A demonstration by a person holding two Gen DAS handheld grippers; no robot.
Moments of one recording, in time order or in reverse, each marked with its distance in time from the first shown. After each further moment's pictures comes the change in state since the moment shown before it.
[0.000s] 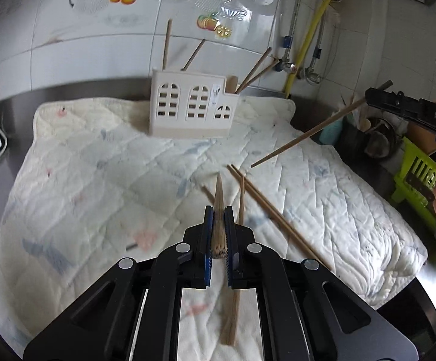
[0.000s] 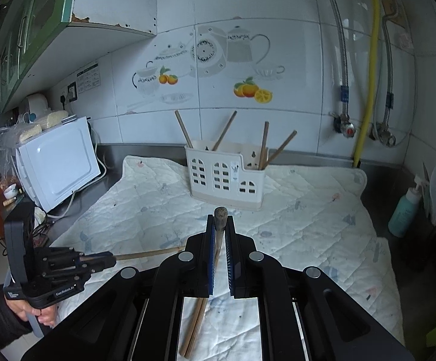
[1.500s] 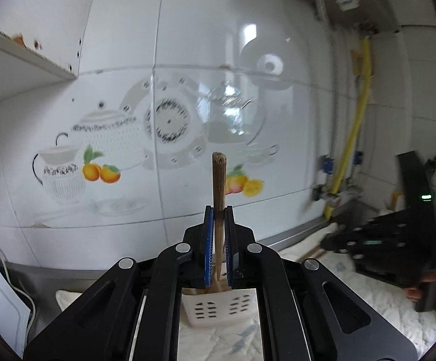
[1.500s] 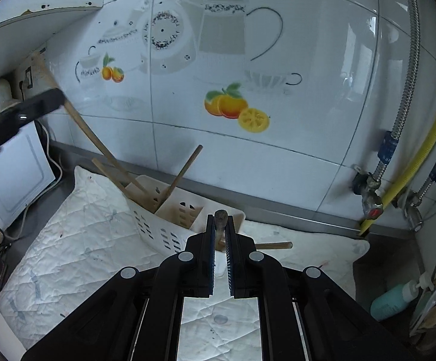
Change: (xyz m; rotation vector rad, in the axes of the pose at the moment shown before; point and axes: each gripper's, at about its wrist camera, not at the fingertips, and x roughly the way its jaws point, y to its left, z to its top) left arm 0.042 0.009 0.284 0.141 -0.300 0.140; right arm 0.168 -0.060 0.158 -0.095 0.179 -0.065
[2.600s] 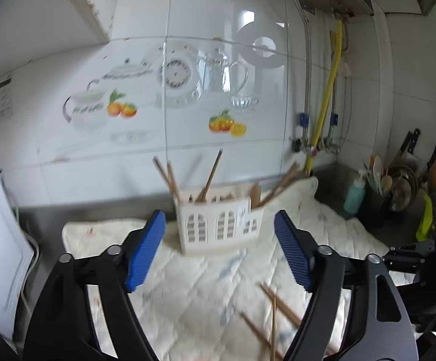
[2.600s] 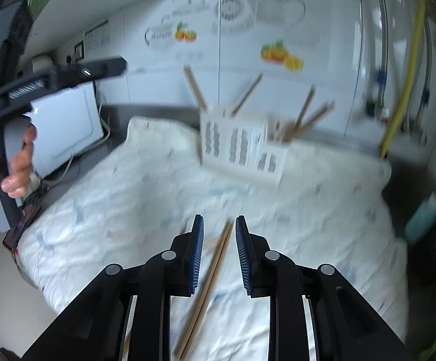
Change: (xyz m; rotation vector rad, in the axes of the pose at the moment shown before) left arm -0.115 -0.018 -0.108 -0.025 0.074 -0.016; right arm -0.080 0.087 -0.185 0.014 -0.006 0.103
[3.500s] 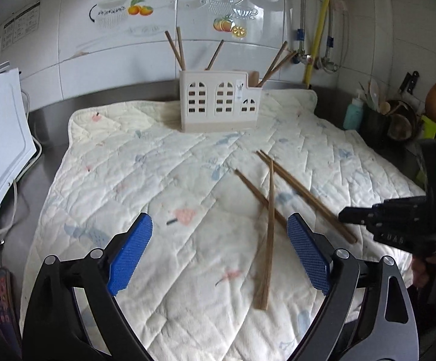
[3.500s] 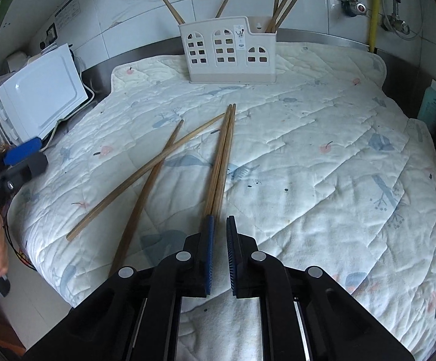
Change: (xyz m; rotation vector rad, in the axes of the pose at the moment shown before) left arm -0.038 -0.011 -0.171 -0.039 0.232 0.034; right arm 0.032 0.013 -0.118 0.187 0.147 -0.002
